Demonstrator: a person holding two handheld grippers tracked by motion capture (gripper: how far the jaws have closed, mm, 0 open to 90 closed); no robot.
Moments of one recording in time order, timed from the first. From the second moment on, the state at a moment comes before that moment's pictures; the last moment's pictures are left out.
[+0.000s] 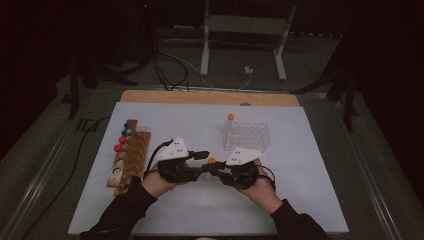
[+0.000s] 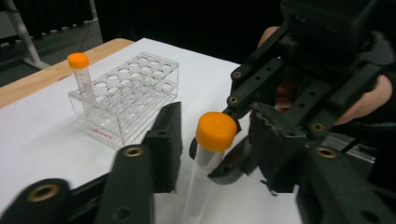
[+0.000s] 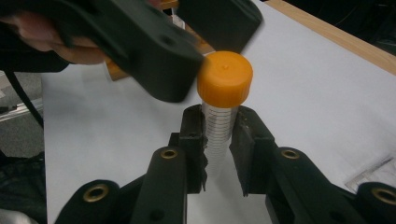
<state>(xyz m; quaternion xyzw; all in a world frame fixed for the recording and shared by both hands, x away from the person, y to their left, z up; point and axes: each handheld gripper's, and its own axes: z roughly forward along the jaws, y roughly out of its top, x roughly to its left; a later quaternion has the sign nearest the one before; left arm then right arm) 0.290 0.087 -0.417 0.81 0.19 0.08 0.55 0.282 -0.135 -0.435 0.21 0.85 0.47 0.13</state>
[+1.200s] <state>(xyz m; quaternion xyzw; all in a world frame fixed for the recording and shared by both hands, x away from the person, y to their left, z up) 0.277 0.238 -0.357 0.73 0.31 0.24 0.56 0.290 -0.150 -0.428 0.26 0.81 0.51 0.14</state>
